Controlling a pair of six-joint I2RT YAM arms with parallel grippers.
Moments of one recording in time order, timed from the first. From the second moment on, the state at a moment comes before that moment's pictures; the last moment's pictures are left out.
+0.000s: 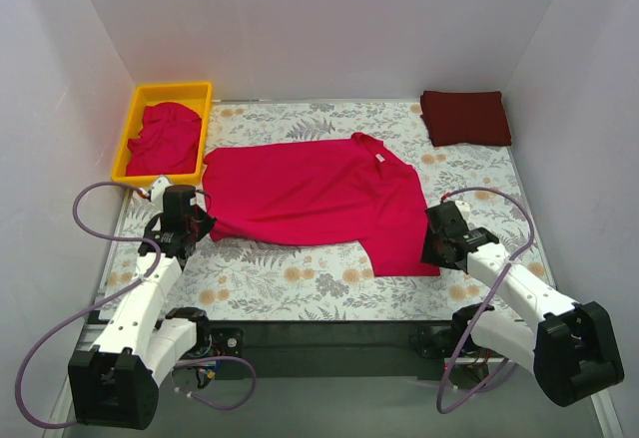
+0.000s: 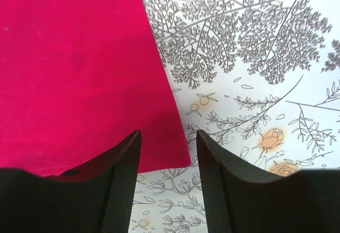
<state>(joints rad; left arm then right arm) -0.08 0.91 0.61 -0.45 -0.24 -0.77 0.39 1.02 0.52 -0.62 0.28 0.53</state>
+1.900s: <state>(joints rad) -0.08 0.96 1.57 -0.58 -0.29 -0.60 0.10 1.00 1.54 -0.53 0.24 0.13</state>
